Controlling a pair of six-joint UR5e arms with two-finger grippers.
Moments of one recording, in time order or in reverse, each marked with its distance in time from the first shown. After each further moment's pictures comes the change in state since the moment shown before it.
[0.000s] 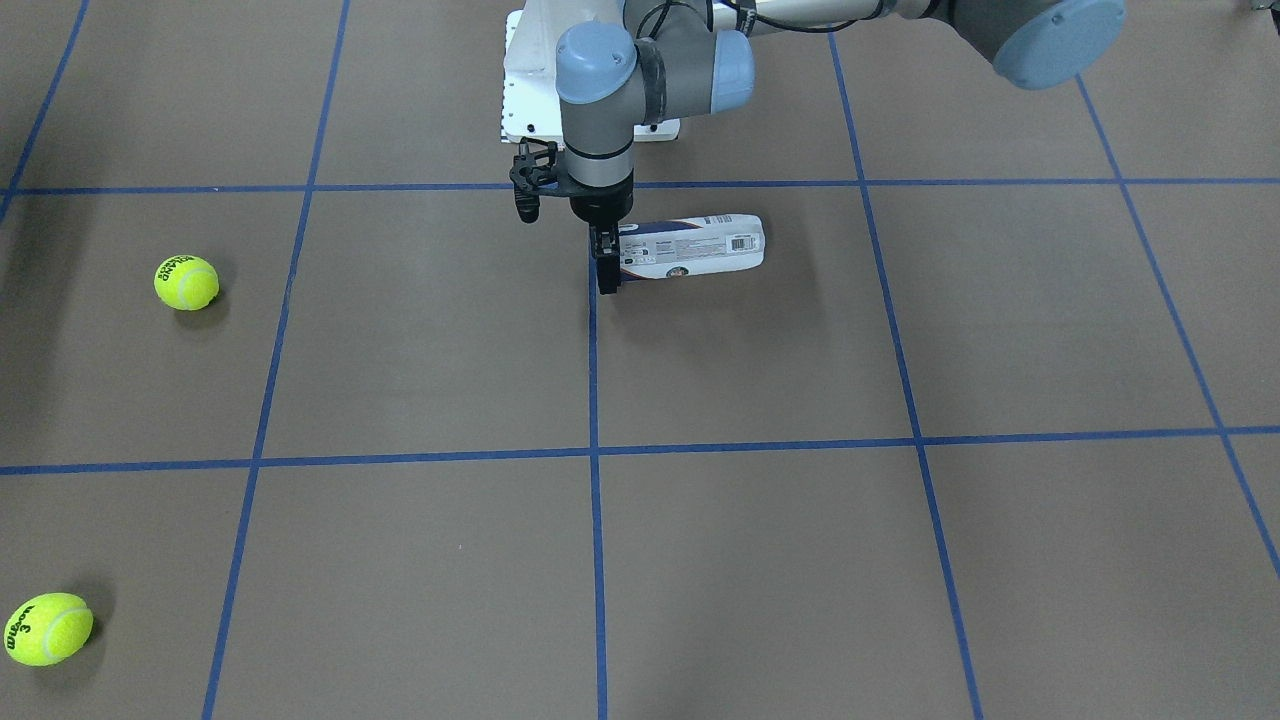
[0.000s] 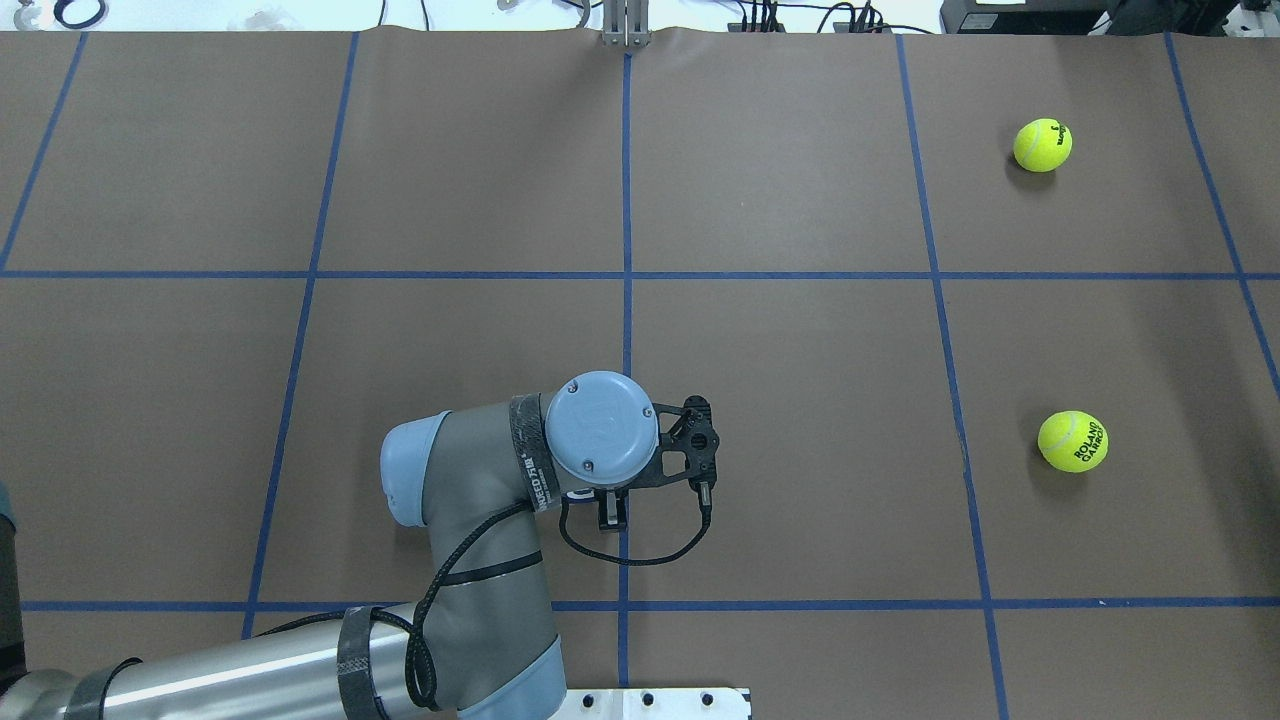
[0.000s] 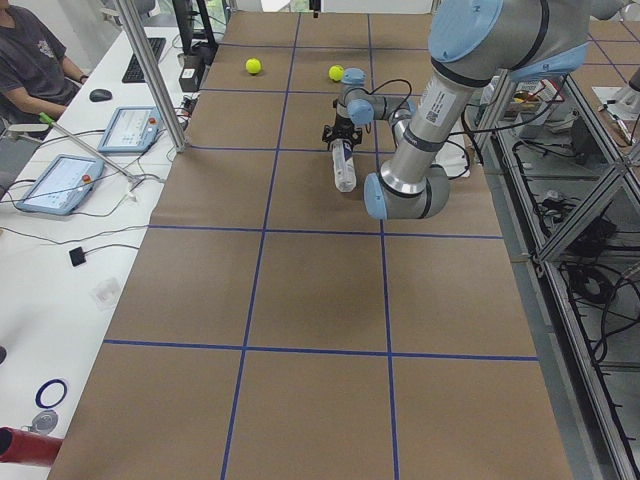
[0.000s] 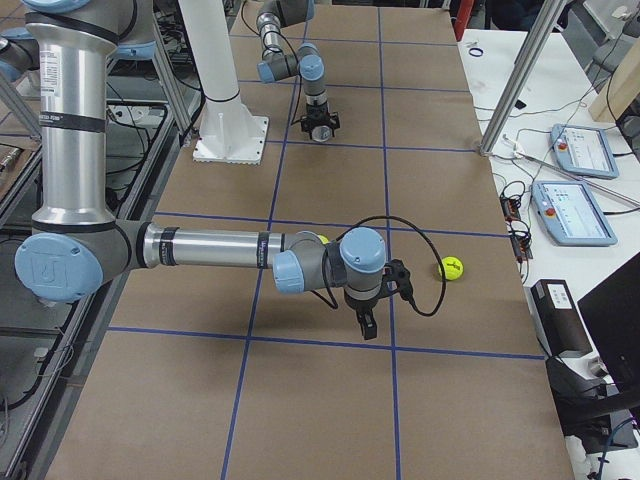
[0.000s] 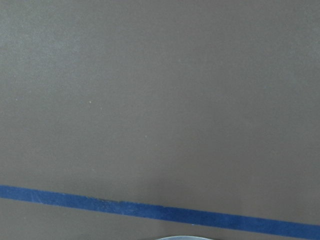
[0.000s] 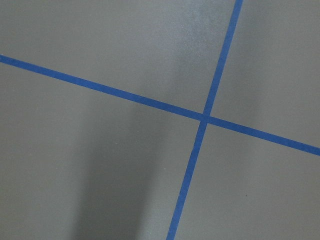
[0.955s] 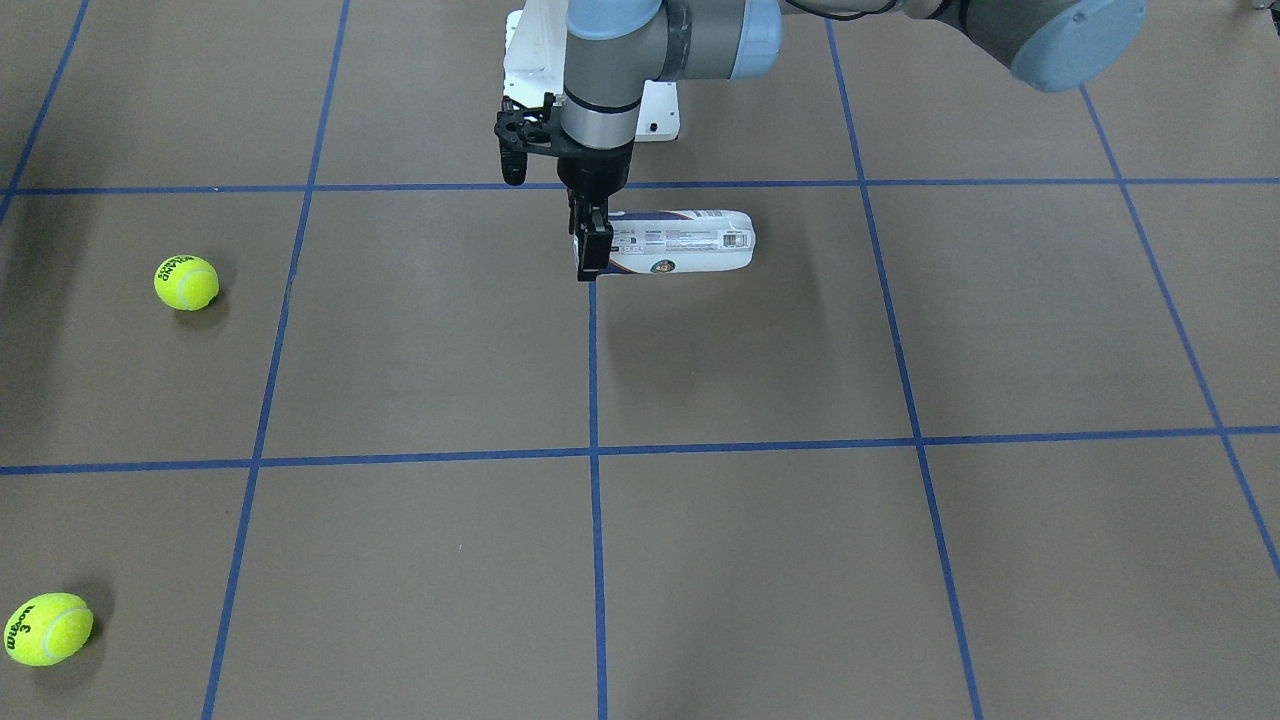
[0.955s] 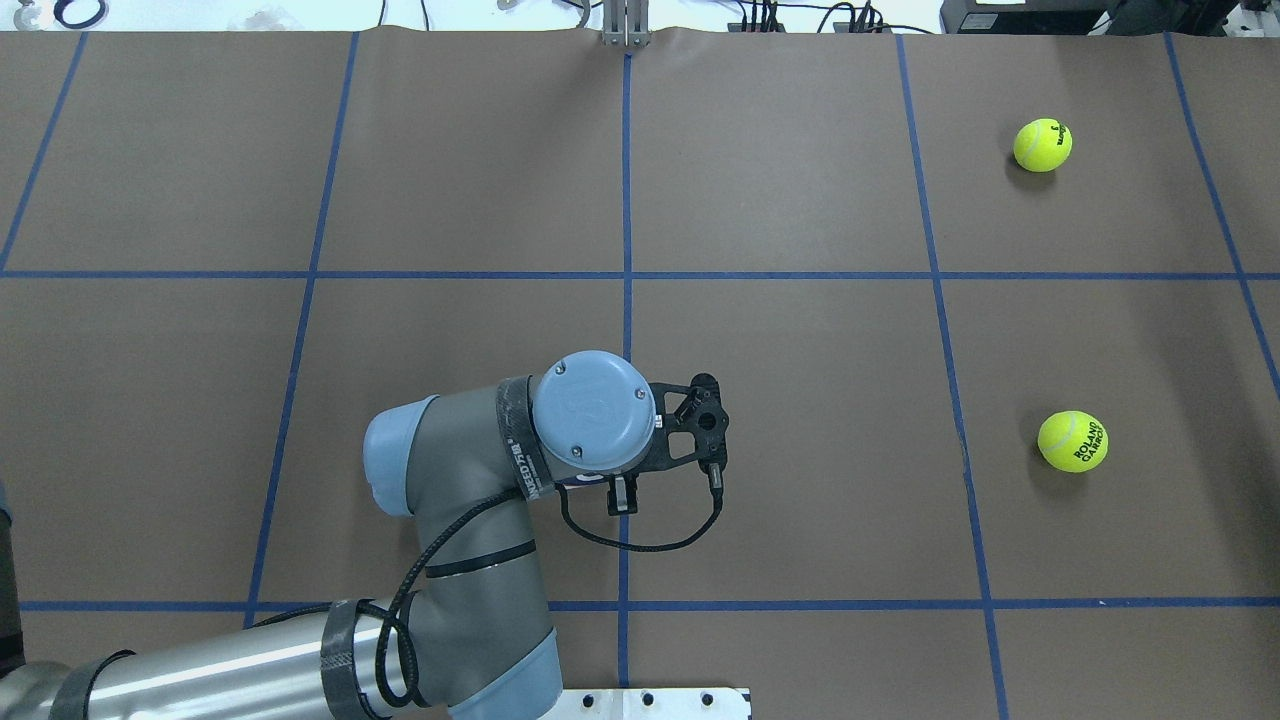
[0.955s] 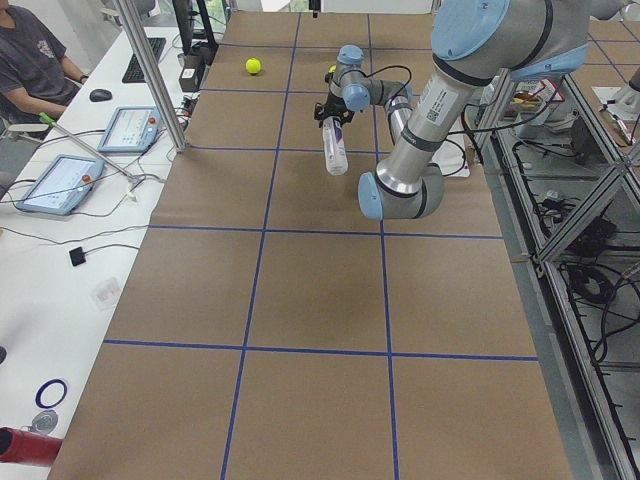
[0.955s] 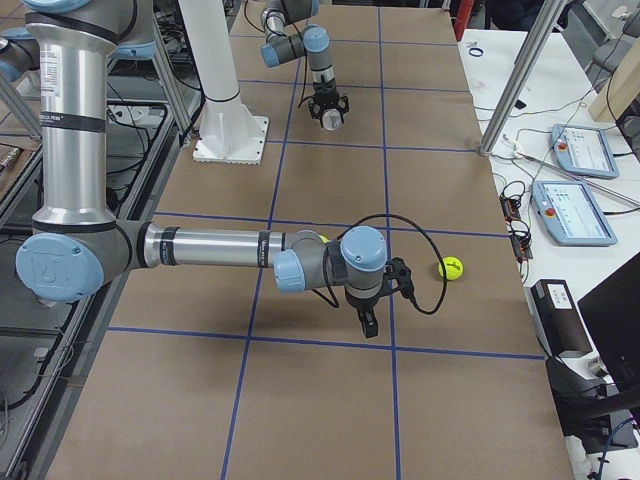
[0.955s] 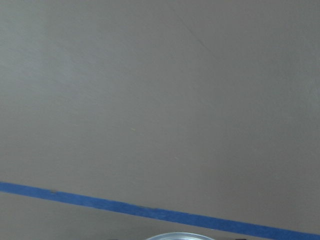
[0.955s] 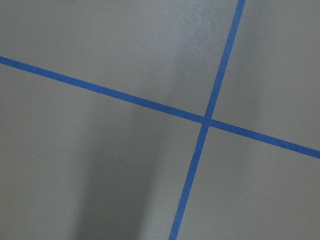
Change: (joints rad) left arm -0.093 -0.003 -0.164 -0.072 0.002 -0.058; right arm 0.000 0.004 0.003 0.004 0.016 0.001
